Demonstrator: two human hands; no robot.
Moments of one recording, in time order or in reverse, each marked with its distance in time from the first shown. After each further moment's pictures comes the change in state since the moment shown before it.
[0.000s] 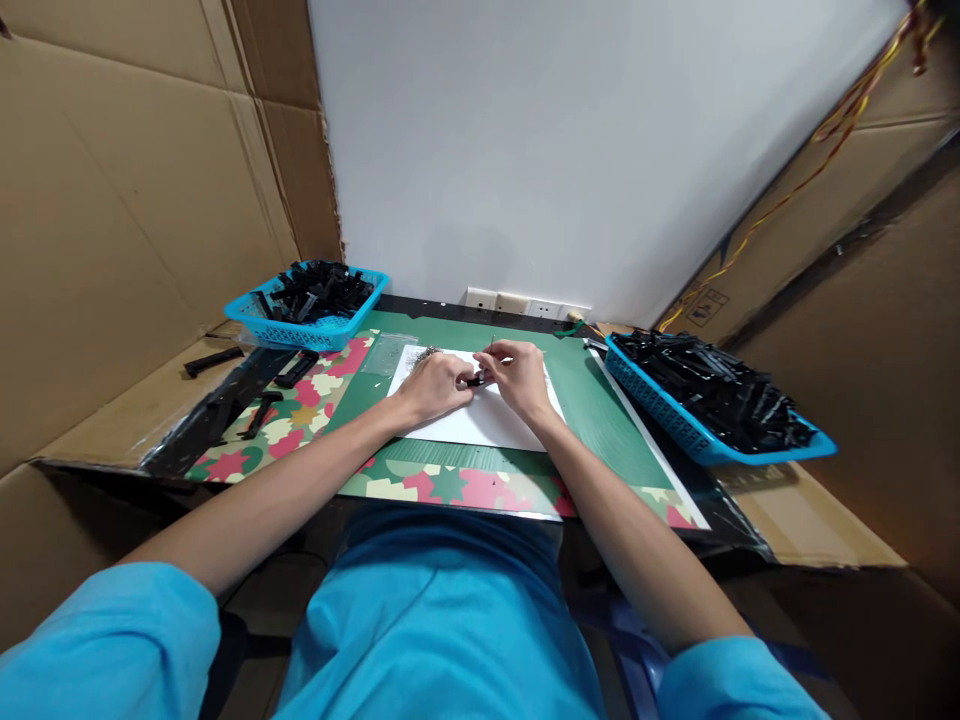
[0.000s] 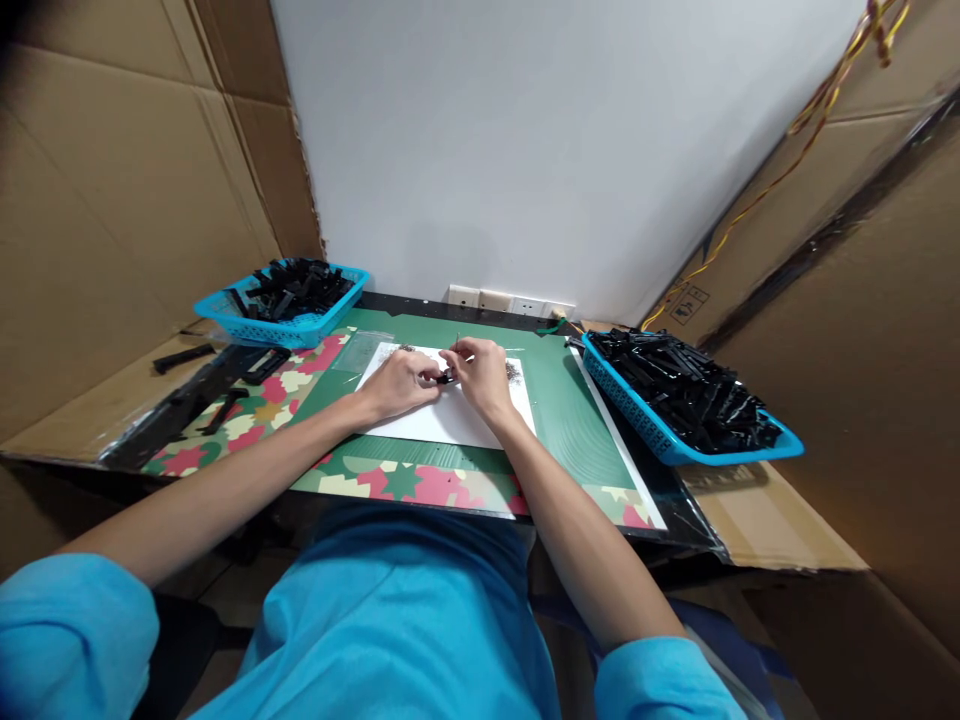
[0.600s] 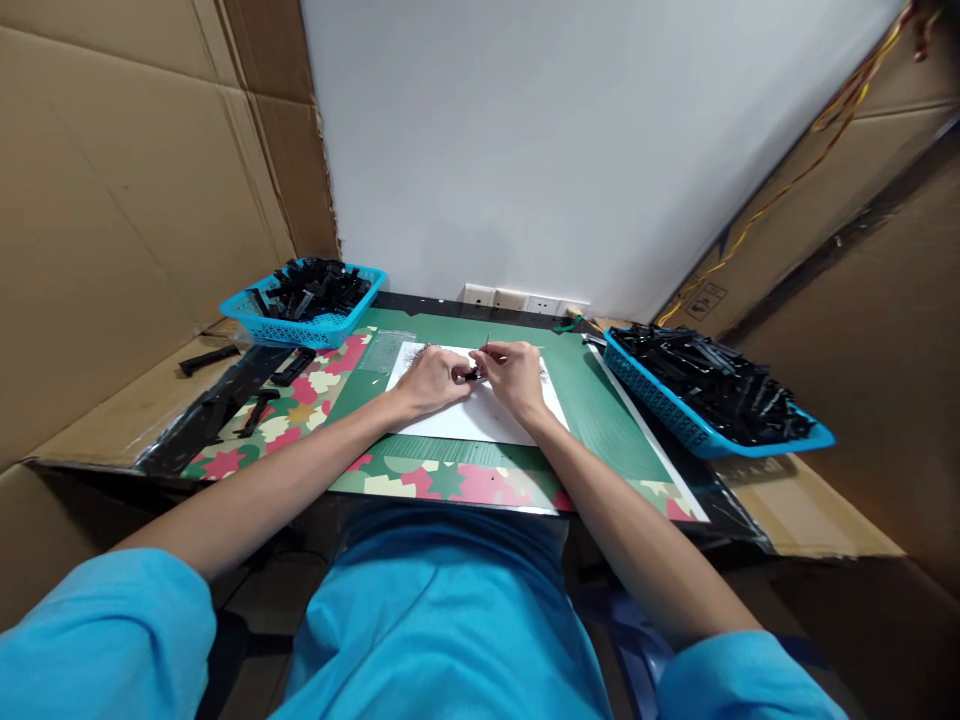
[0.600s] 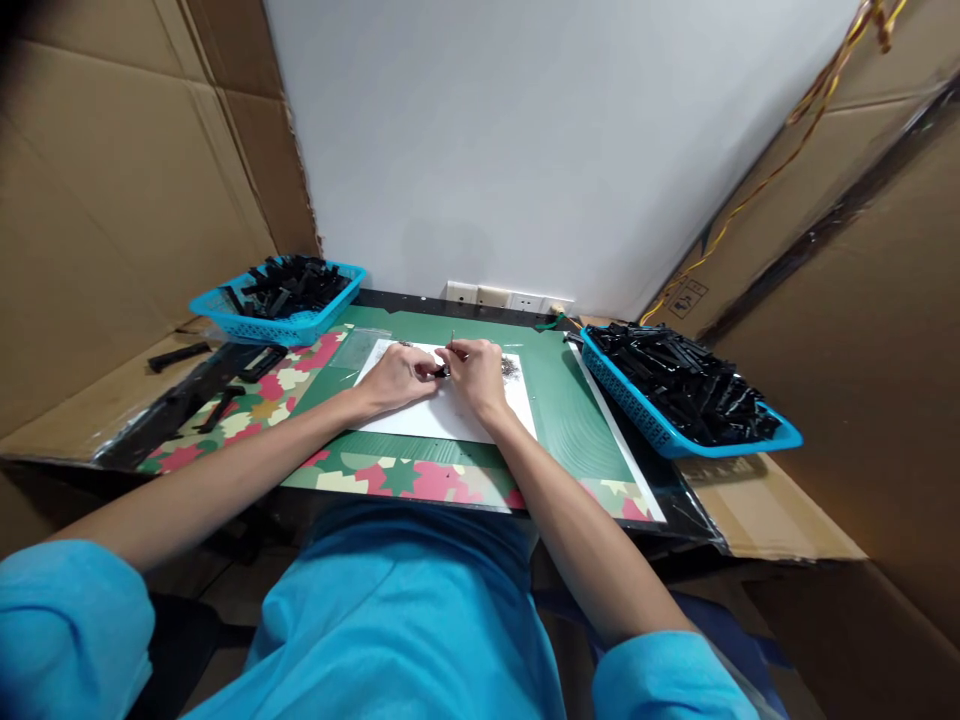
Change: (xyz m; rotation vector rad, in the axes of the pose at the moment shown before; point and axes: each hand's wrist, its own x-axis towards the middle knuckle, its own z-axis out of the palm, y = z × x) left_hand 0.002 -0.005 0.002 -0.069 0.026 -0.037; right_hand -0.005 -0.006 0.006 -0.143 0.042 -0.023
